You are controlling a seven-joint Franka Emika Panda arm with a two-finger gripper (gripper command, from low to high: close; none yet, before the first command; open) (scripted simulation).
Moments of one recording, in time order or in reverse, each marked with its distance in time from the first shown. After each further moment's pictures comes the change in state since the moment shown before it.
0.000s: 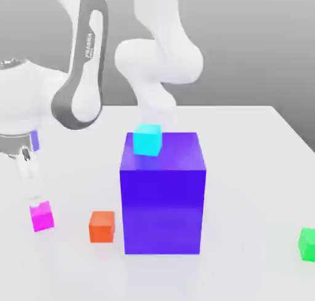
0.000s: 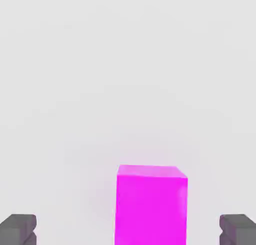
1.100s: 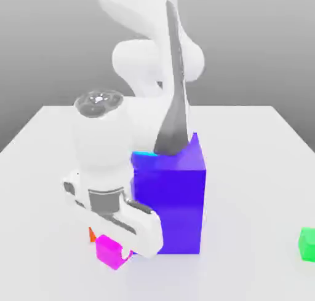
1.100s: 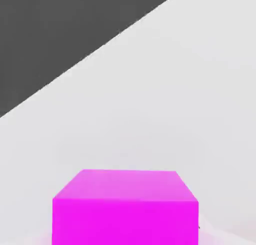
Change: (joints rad) arm 0.371 0.034 0.360 0.206 -0.189 -0.176 0.225
